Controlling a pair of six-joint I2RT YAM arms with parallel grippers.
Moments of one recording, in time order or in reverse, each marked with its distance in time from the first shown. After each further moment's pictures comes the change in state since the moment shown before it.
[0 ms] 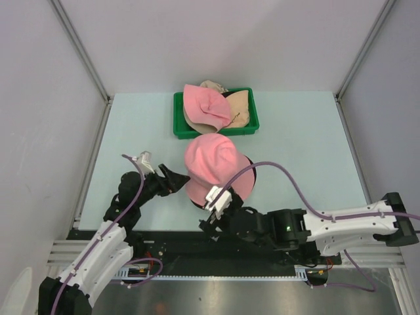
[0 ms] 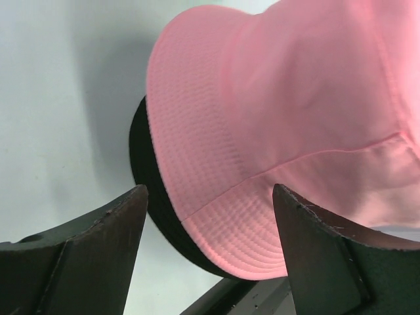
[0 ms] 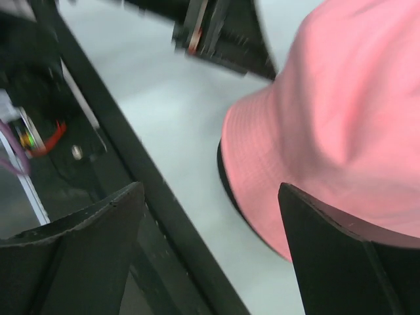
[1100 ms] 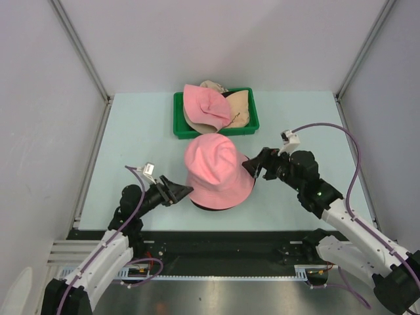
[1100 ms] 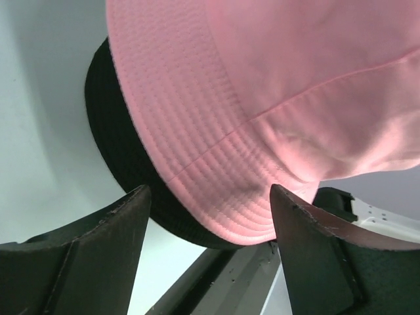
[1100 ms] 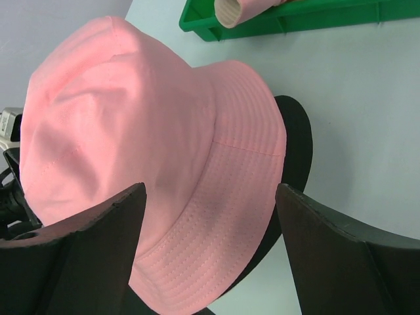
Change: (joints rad) left arm 0.000 -0.064 -0.212 0.260 0.156 -0.145; right arm -1.046 -0.298 -0.288 0.159 -0.724 0.437
